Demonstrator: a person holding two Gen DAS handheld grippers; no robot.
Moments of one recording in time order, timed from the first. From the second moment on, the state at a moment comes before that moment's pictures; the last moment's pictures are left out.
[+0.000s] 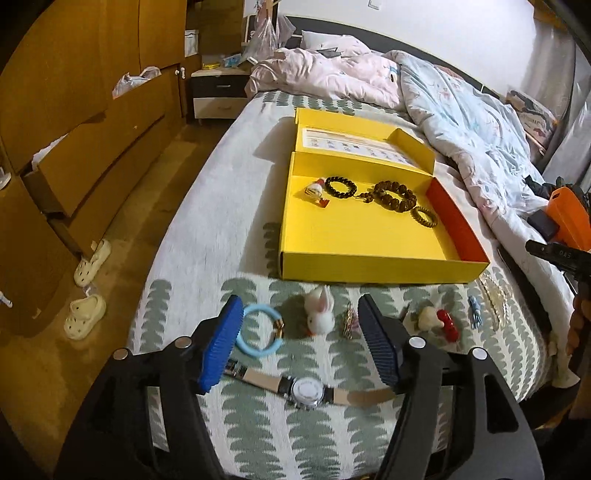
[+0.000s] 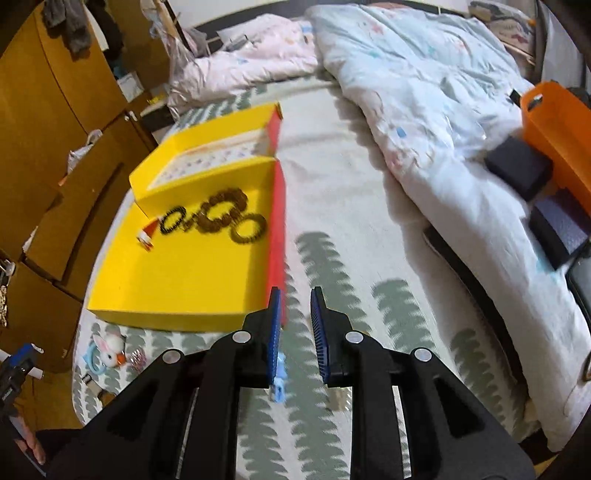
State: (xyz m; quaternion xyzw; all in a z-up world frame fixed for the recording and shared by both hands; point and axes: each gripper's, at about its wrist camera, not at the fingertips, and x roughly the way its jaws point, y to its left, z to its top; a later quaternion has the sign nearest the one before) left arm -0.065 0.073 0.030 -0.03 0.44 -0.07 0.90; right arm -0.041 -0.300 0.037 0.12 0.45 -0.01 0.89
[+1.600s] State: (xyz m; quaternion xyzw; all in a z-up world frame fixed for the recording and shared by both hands) left arm 0.186 0.009 -0.065 -0.03 0.60 -0.11 0.79; right arm 0.138 -0.207 -0.065 0.08 0.57 0.07 0.82
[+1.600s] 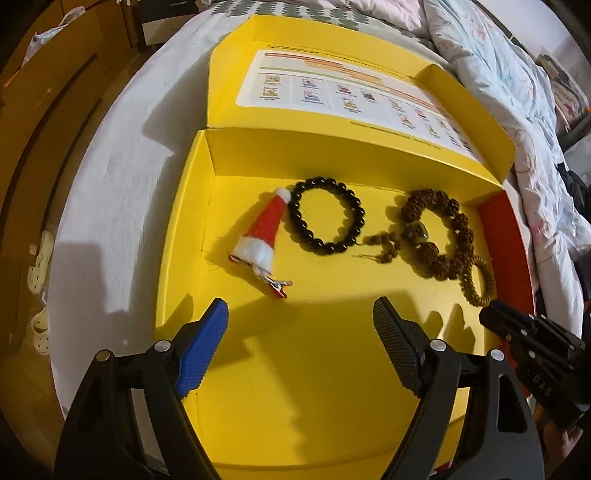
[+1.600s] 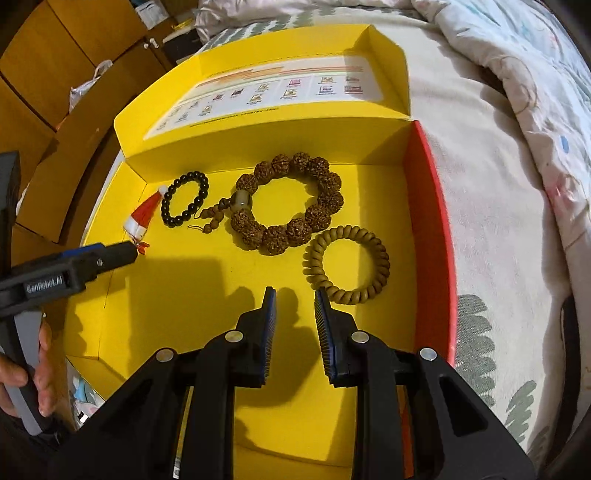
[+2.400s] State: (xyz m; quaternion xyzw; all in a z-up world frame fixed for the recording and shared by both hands) left arm 0.205 -0.002 -0.083 0.04 0.59 -0.11 0.80; right arm 0.152 -0.210 -0.078 0.03 0.57 0.04 0.82
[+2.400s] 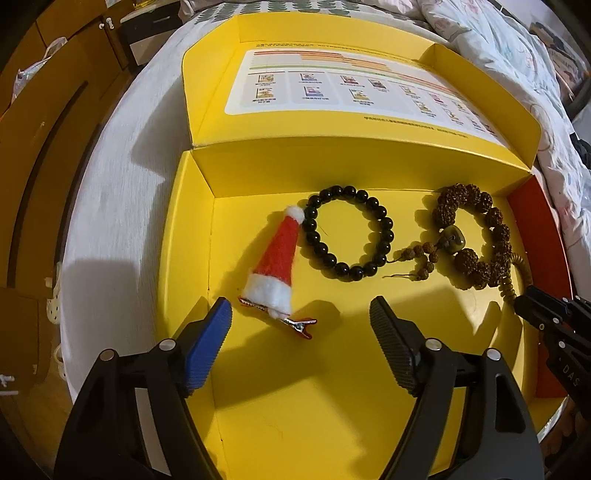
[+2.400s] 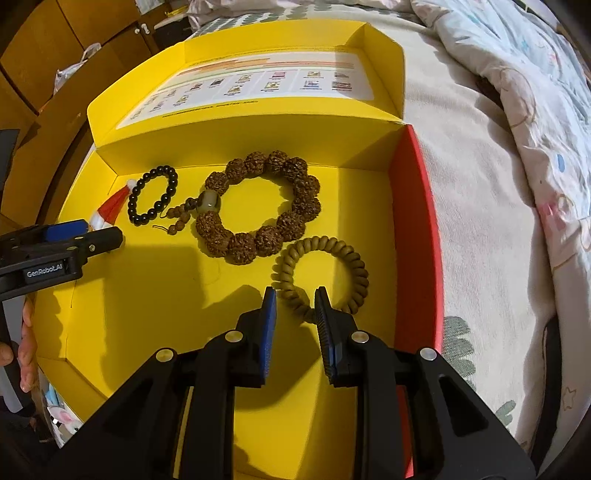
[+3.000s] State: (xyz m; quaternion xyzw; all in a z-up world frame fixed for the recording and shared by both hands) left arm 0.201 -0.010 -0.087 0.06 0.60 -0.11 0.79; right arm 0.155 -0.182 -0.090 -0.05 0.57 0.03 0.82
